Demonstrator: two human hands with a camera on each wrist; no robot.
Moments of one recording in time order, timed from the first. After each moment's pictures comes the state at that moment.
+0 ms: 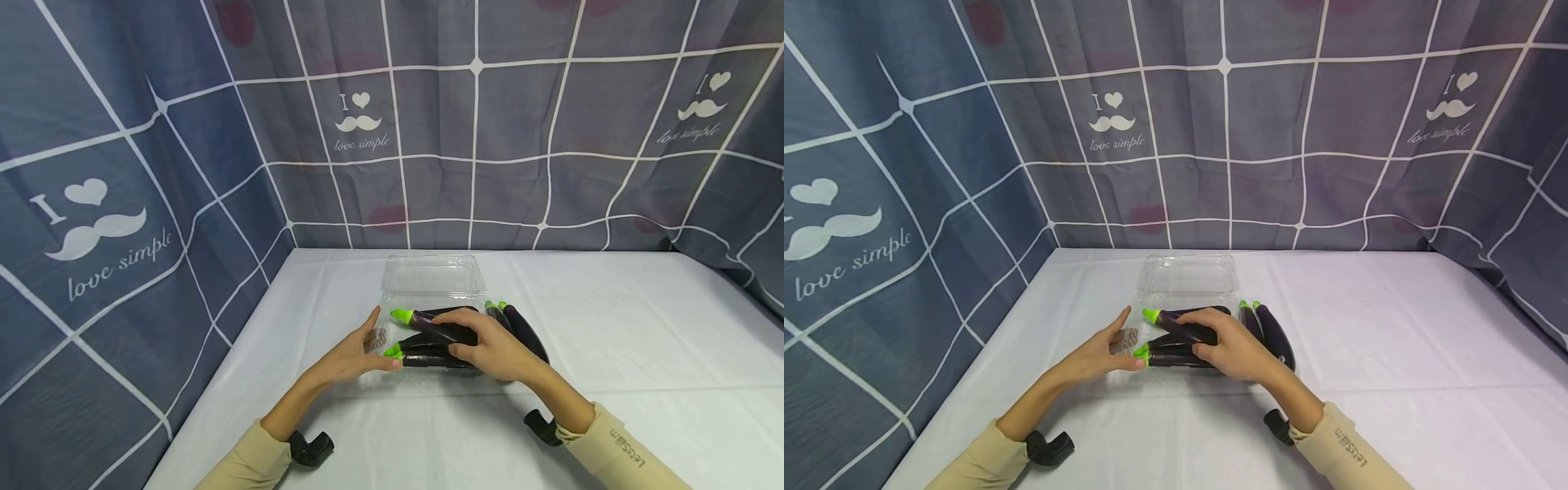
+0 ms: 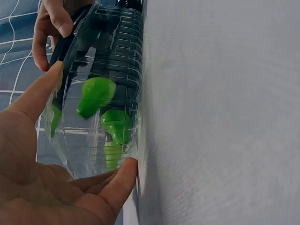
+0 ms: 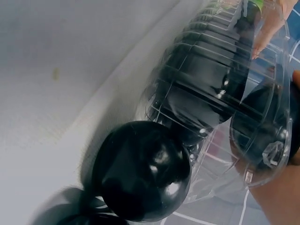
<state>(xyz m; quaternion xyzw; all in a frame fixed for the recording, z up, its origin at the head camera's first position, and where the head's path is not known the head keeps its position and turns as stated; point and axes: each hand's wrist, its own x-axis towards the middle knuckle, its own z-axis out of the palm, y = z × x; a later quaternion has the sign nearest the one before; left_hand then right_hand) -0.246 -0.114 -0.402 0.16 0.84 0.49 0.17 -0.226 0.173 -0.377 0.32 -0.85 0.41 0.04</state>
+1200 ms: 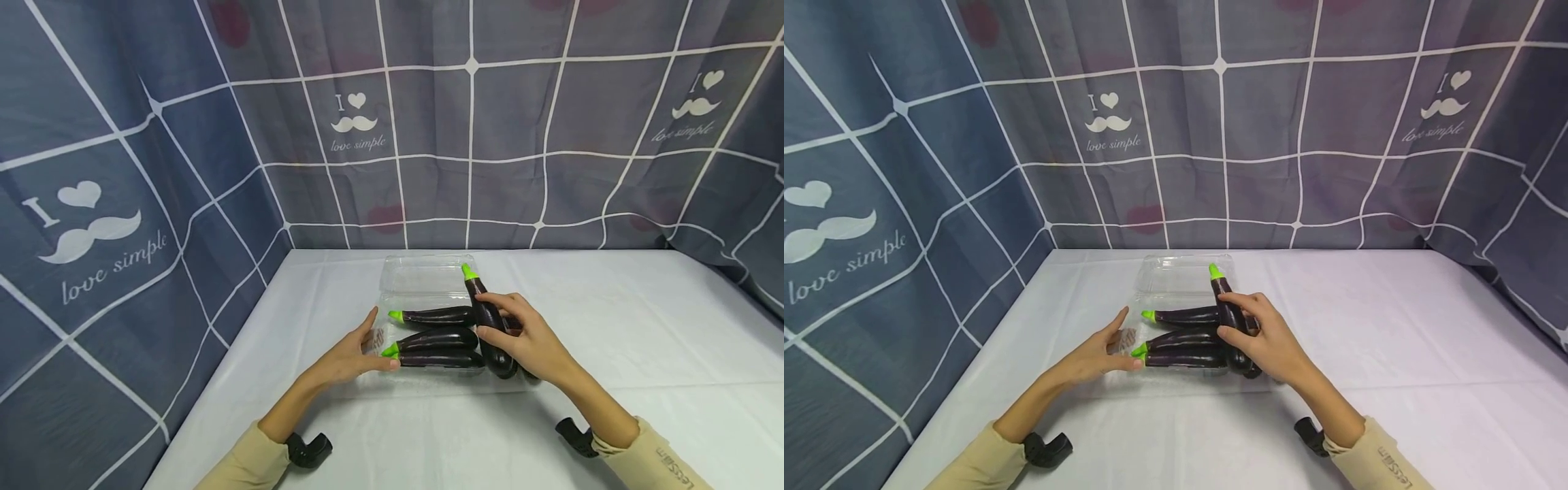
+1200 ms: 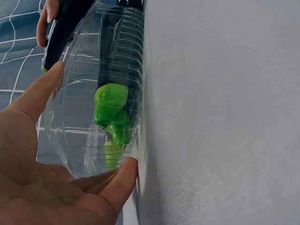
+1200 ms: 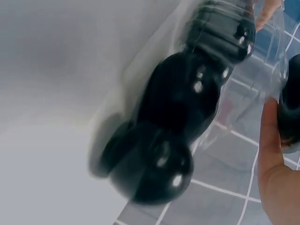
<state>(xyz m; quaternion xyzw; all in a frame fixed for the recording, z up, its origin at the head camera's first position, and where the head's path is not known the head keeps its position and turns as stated) -0.246 -0.115 -0.402 0.17 0.84 0.49 0.18 -0.210 0.215 -0.369 0.20 -0.85 0.47 0.11</state>
